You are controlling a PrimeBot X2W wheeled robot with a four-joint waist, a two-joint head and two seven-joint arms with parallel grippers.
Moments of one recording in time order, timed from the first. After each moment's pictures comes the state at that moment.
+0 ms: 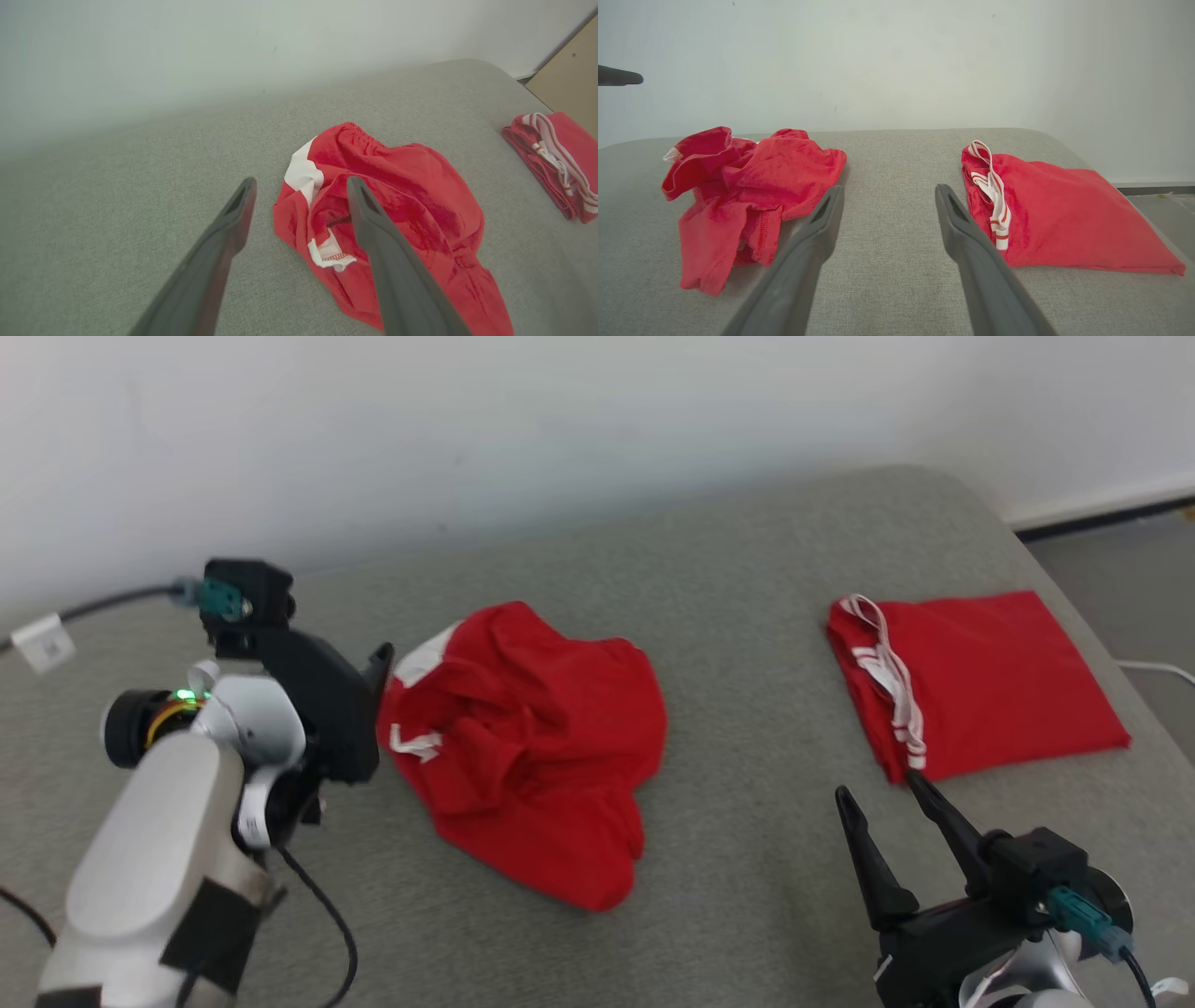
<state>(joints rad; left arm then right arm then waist) -0.69 0.29 -0.32 0.42 -0.55 -0.03 0.52 -0.07 -0.18 0.15 0.05 0.21 0.13 0.02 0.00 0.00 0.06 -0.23</state>
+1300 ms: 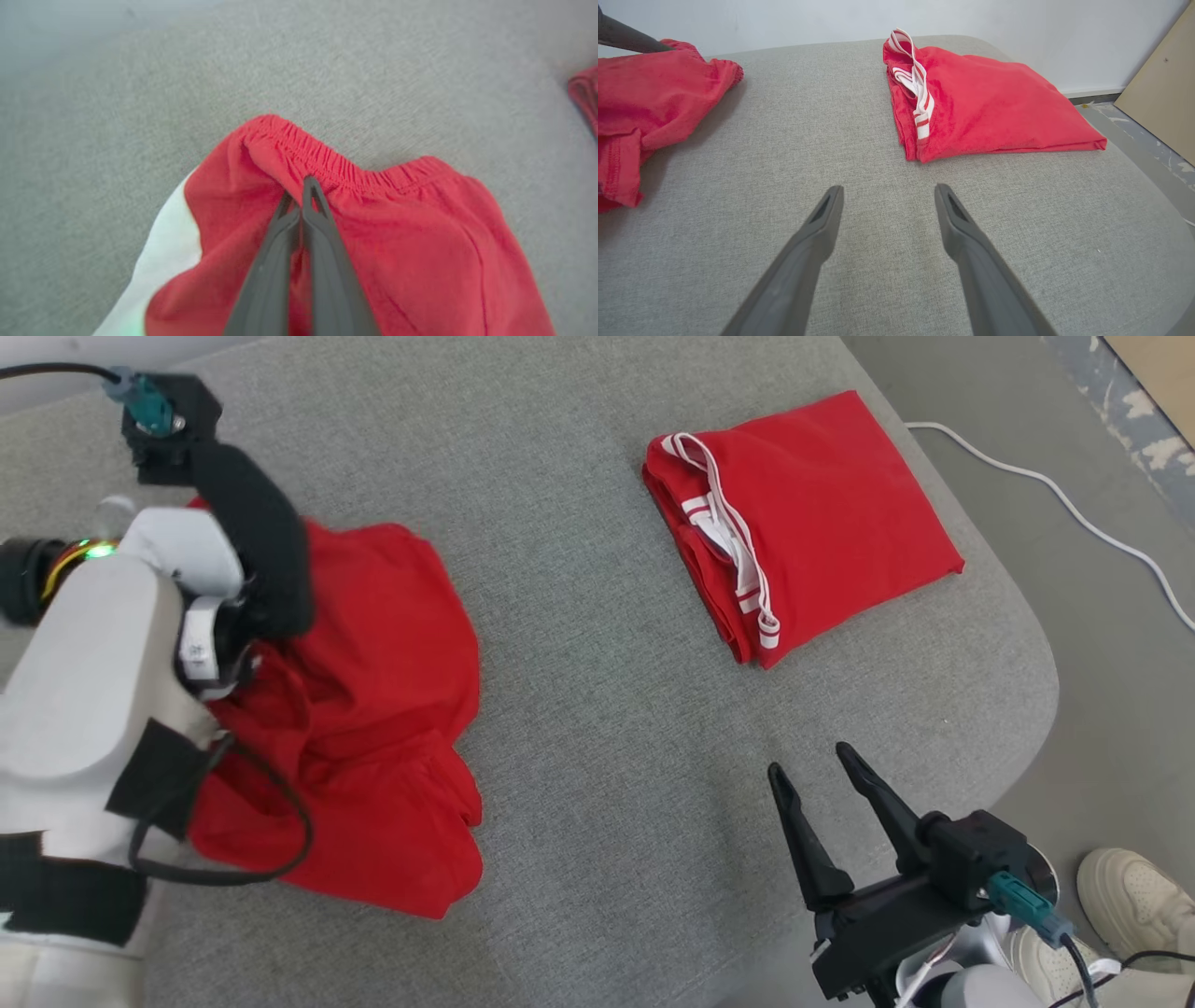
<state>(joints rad) -1.03 0.33 -0.39 0.63 -0.49 0.06 0.76 -0.15 -0.12 0.23 0.11 0.22 0.13 -0.06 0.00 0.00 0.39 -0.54</state>
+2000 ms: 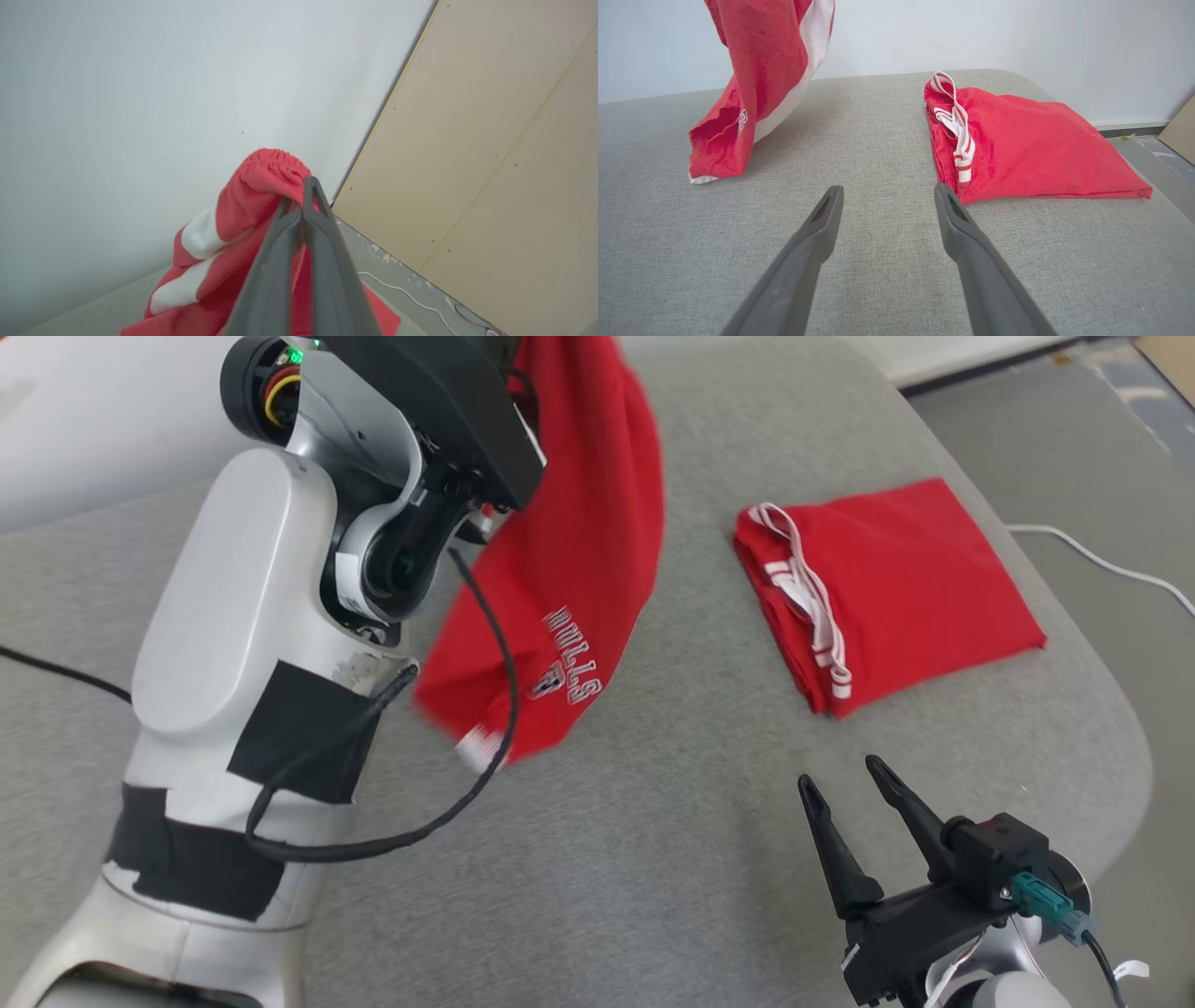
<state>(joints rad) -1.11 0.07 -0.33 0.41 -0.73 -0.11 0.30 -0.15 -0.16 0.21 0.12 0.23 0.13 -0.03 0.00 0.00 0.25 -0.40</state>
